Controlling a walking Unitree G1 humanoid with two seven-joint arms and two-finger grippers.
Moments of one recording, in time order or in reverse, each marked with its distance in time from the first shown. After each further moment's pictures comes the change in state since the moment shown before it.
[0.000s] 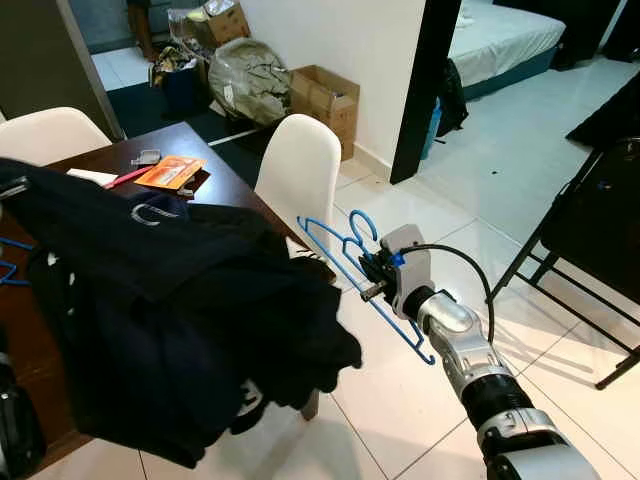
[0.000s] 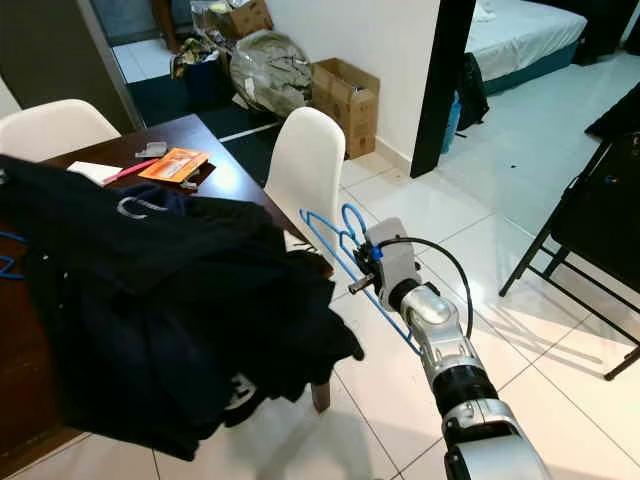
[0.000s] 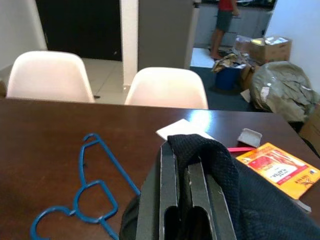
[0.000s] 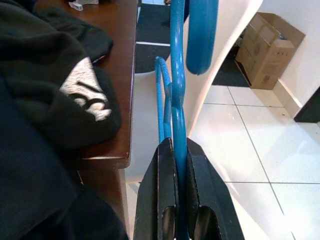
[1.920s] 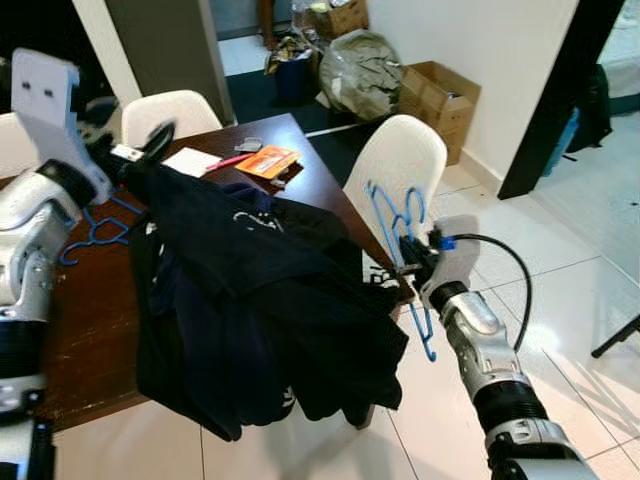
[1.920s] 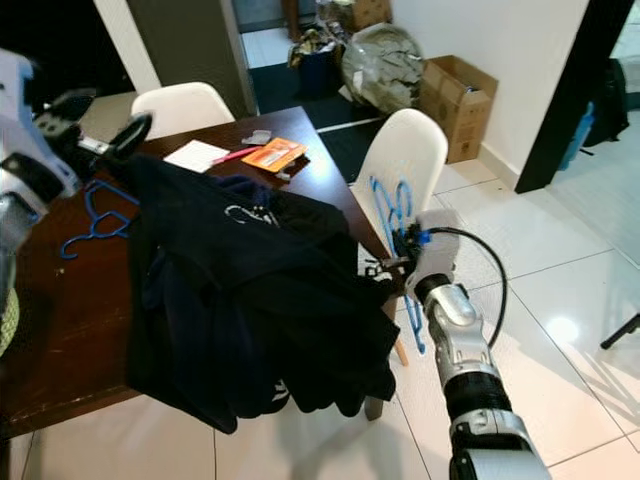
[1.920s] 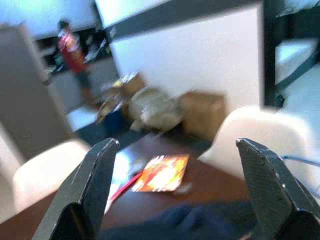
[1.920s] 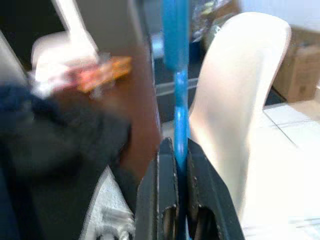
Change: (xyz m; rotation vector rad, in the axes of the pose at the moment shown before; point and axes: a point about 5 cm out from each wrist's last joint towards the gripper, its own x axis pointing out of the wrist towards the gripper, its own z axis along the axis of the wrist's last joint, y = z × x) left arm -0.098 -0.125 0.029 0.039 -0.259 -0.999; right arm -0.028 -0.040 0.014 0.345 -0.264 -0.283
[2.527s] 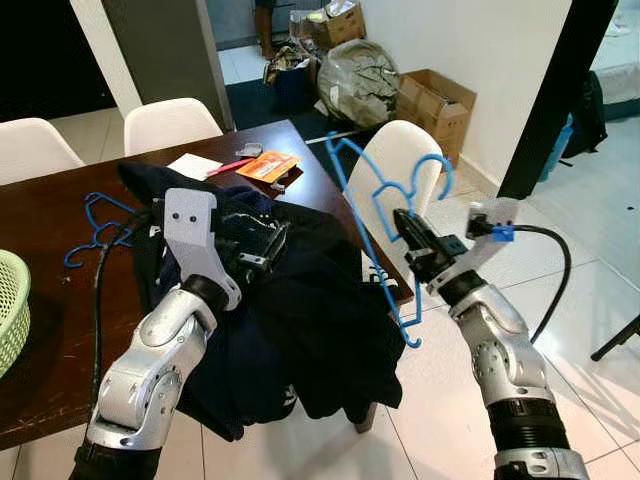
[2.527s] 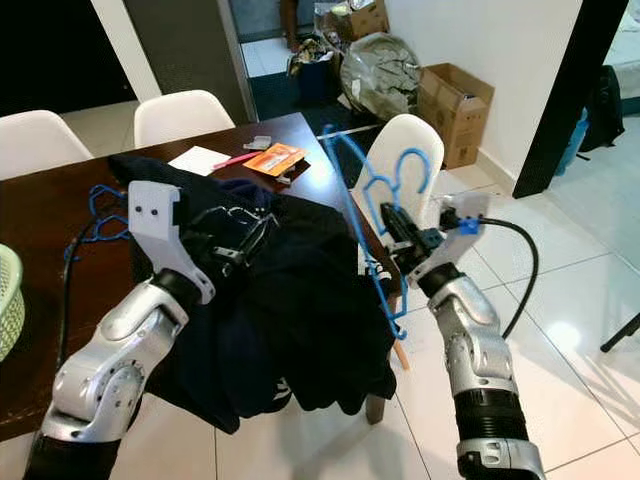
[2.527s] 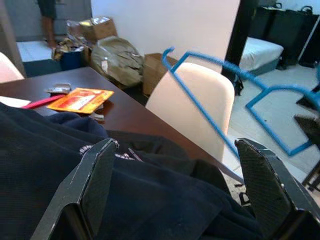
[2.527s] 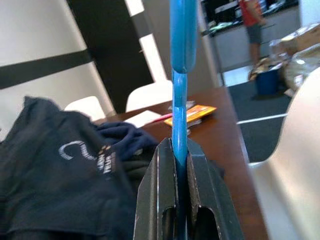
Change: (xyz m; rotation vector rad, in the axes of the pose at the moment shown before) left arm -0.037 -0.110 -0.067 -0.298 0.200 0.037; right arm -0.006 0.037 0.028 0.099 -0.042 0.301
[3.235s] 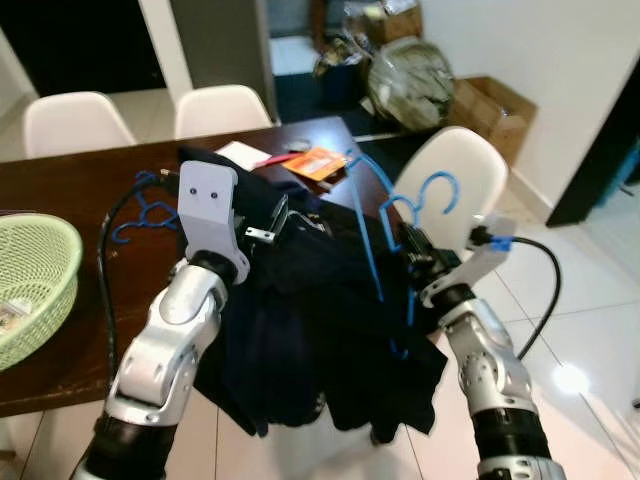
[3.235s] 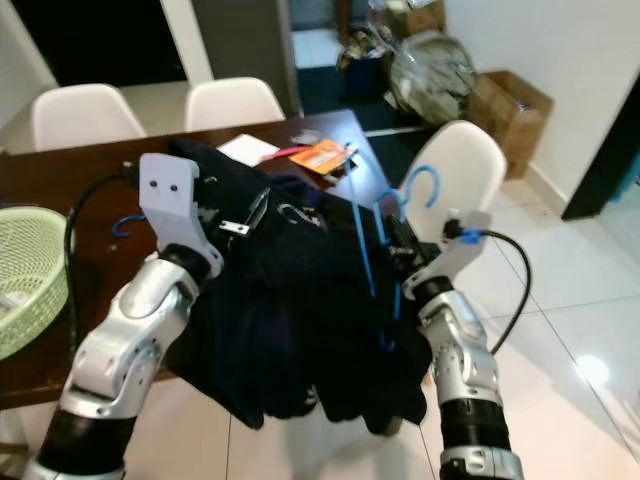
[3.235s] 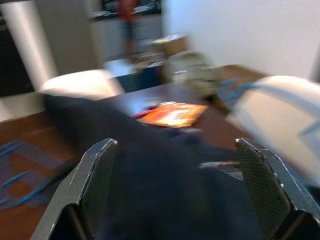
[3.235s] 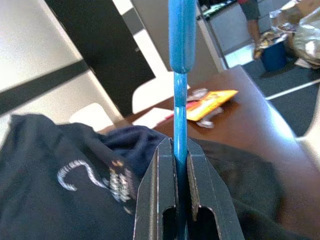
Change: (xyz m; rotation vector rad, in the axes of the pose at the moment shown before) left arm 0.017 0.006 0.012 0.149 -0.046 0.190; right arm -0.008 -0.010 -0.009 0.149 -0.083 -0.212
